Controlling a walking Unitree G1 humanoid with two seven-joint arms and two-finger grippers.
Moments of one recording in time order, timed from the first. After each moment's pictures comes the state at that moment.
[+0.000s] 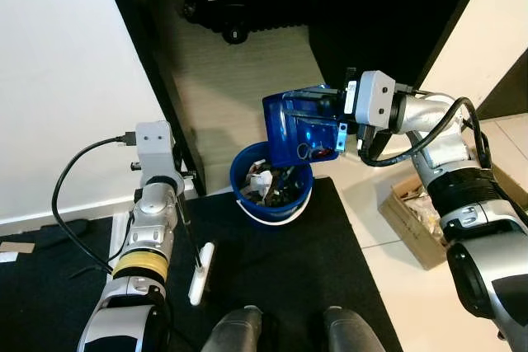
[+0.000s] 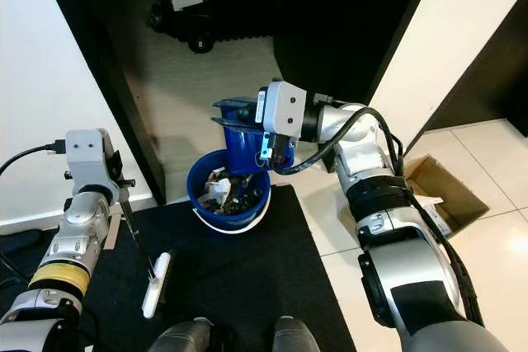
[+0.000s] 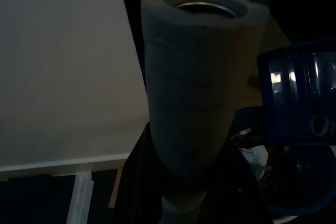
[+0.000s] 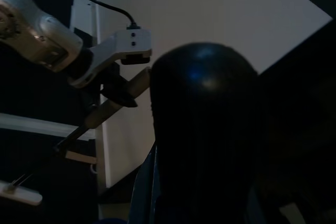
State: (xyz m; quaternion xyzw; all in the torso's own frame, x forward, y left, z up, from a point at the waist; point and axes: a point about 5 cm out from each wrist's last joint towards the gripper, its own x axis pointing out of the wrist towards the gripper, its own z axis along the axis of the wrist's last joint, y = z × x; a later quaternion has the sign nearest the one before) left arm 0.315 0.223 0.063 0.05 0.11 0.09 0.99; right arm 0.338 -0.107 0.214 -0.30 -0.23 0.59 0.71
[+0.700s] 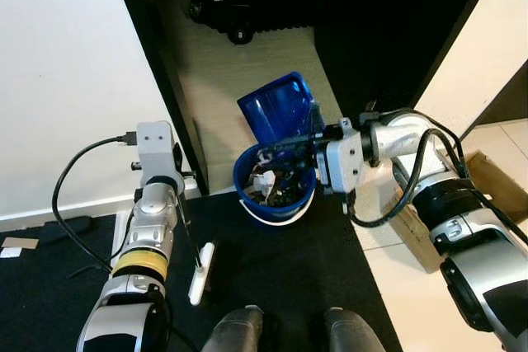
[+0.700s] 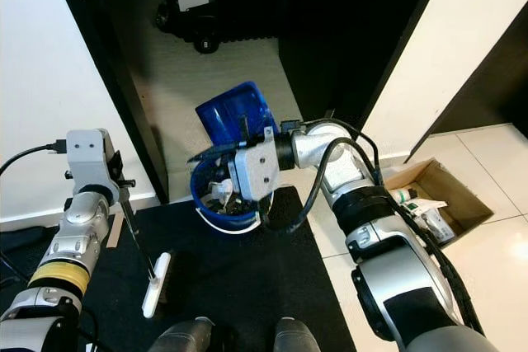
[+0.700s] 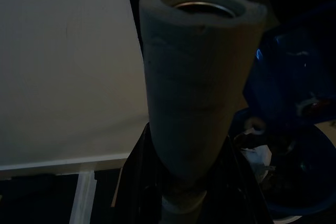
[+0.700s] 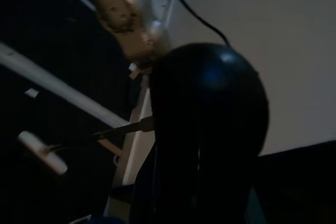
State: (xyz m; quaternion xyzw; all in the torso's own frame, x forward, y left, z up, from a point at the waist) left arm 0.317 0.223 0.063 0.05 0.11 0.09 0.99; right arm 0.310 -0.076 0.190 -0.39 -0.25 0.68 0.56
